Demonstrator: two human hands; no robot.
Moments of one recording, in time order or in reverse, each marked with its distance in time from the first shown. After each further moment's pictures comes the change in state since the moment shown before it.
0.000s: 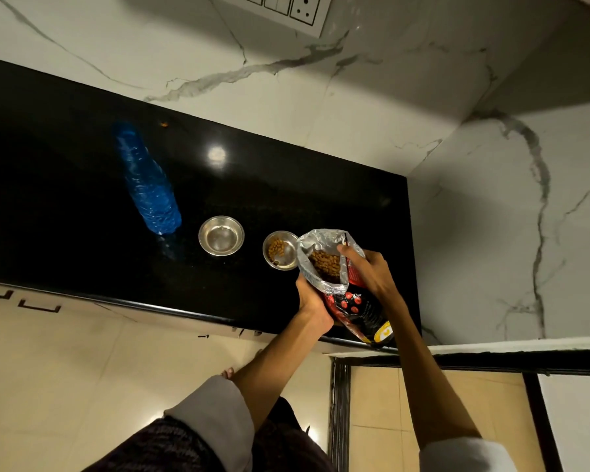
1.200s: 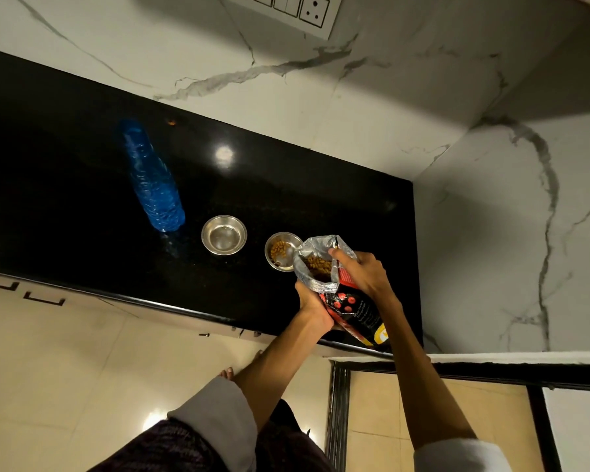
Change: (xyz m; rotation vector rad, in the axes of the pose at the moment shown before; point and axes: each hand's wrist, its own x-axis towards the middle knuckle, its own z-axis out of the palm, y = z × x) left_hand -0.008 0.005 0.009 -0.018 0.119 -0.112; right_hand 0.018 -0.003 0.013 -0.316 -0.036 0.077
